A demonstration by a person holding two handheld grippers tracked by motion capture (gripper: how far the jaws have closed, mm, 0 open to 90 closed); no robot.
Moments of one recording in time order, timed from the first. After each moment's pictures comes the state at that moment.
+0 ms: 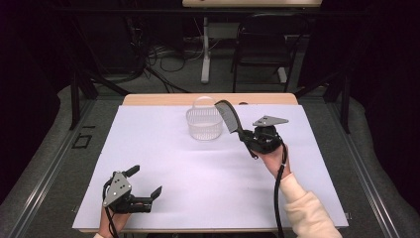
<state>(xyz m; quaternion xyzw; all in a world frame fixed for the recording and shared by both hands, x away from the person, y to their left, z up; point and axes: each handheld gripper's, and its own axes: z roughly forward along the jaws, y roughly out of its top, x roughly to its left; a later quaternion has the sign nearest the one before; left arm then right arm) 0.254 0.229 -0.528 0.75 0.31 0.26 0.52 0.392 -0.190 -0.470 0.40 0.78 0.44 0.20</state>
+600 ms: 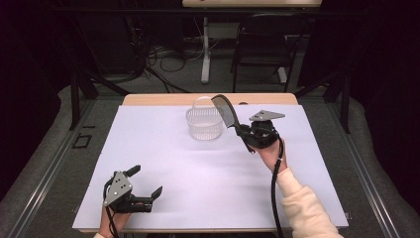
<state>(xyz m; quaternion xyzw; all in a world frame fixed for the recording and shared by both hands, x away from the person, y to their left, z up) 0.256 0.230 -0.529 0.75 0.32 0.26 0.52 0.405 -0.182 -0.464 0.39 0.78 0.45 0.21</state>
